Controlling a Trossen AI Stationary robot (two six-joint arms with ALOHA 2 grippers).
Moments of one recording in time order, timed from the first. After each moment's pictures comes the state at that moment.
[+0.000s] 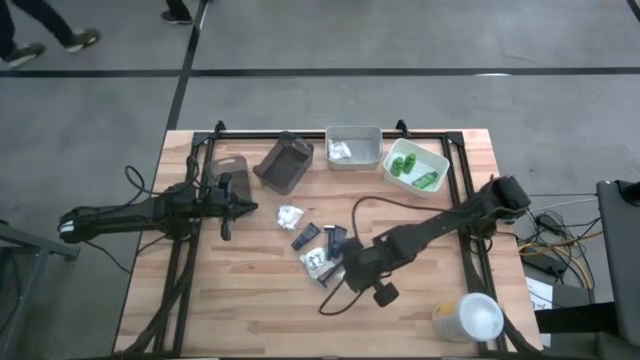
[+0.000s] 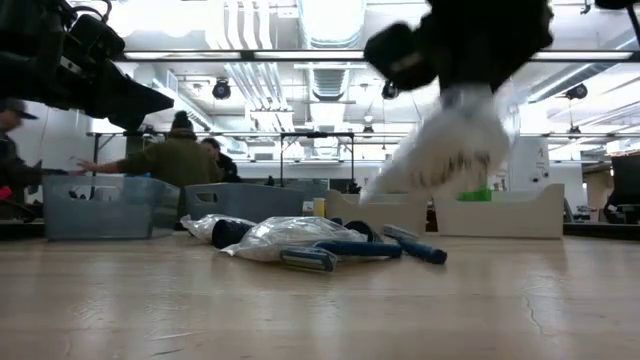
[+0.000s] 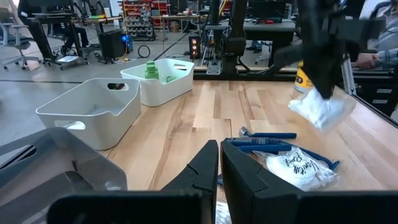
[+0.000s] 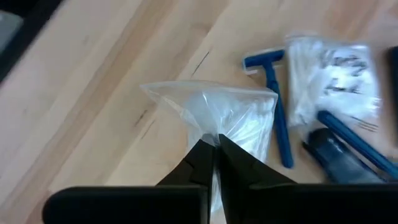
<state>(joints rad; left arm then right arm) 0.16 0.28 0.11 0.01 0.06 0.02 0.37 1.77 1.32 -0.69 -0.10 -0.17</state>
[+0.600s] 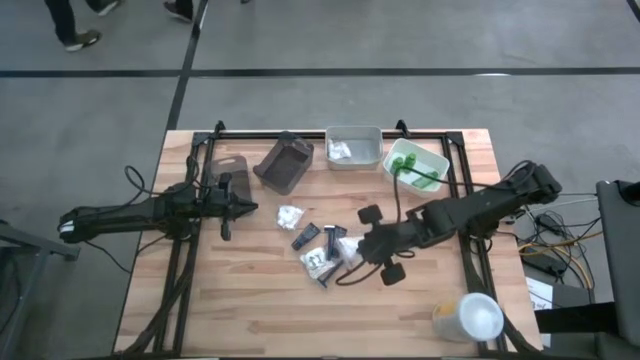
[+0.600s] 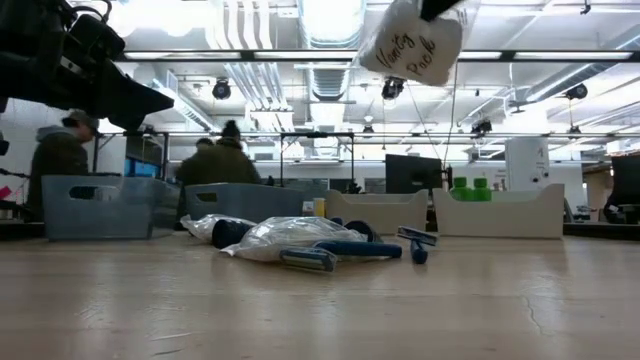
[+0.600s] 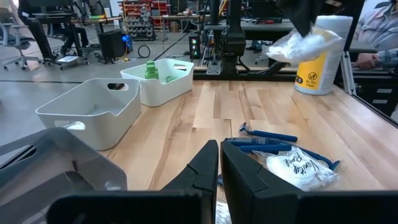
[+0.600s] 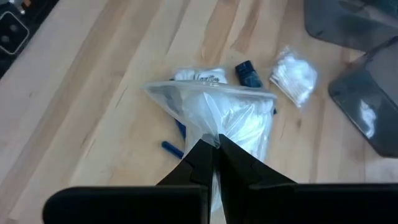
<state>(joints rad) 0.16 0.28 0.11 0.01 0.06 0.02 0.35 1.49 1.32 -0.75 0.16 -0.08</state>
